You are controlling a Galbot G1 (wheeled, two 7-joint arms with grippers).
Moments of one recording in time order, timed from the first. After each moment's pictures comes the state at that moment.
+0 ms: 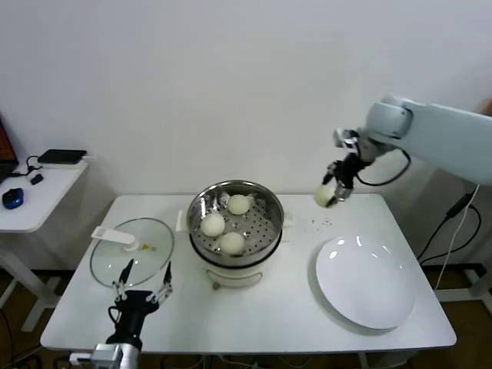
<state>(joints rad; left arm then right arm) 1.68 -1.55 -0.64 -2.13 0.03 -0.03 0.08 0.85 0.95 -1.59 1.16 0.71 -0.29 -1.09</state>
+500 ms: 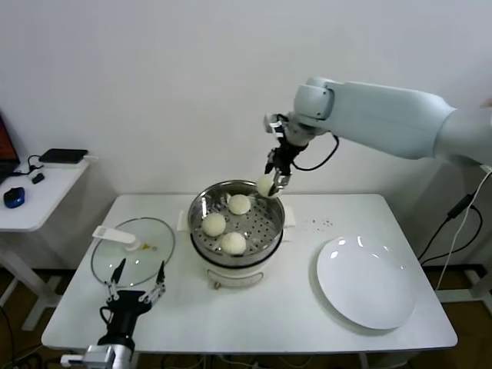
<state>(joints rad) 1.69 -1.53 -0.67 -2.14 0.03 -0.03 0.08 0.83 1.23 -1.58 1.06 0.83 -0.33 -1.06</state>
